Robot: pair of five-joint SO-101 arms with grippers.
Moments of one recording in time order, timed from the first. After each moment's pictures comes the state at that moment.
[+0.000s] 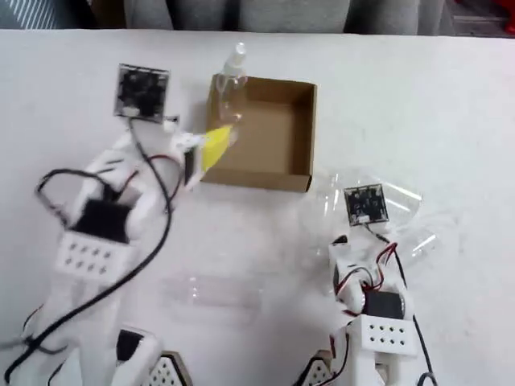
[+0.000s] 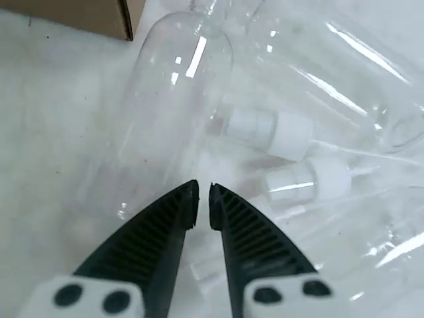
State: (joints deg) left arm 6.3 -42.2 35.3 51.1 4.5; right arm 2.5 -73.2 90.0 40.3 16.8
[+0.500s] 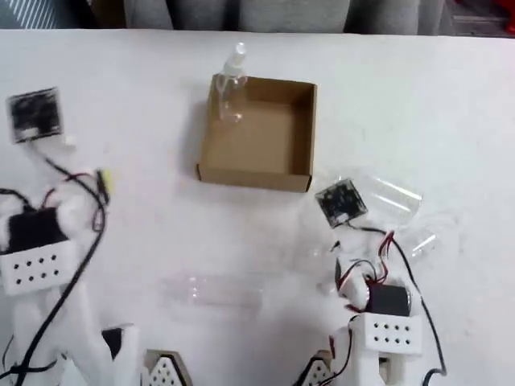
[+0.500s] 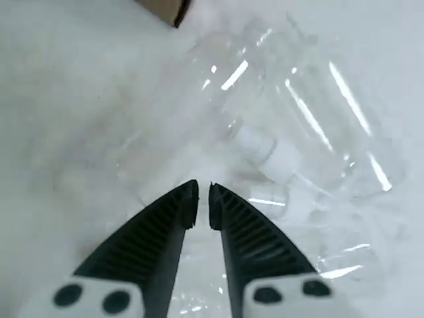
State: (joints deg) left arm -23.0 -43.4 40.3 66.6 4.5; right arm 0.8 -73.1 76.9 54.9 37.2
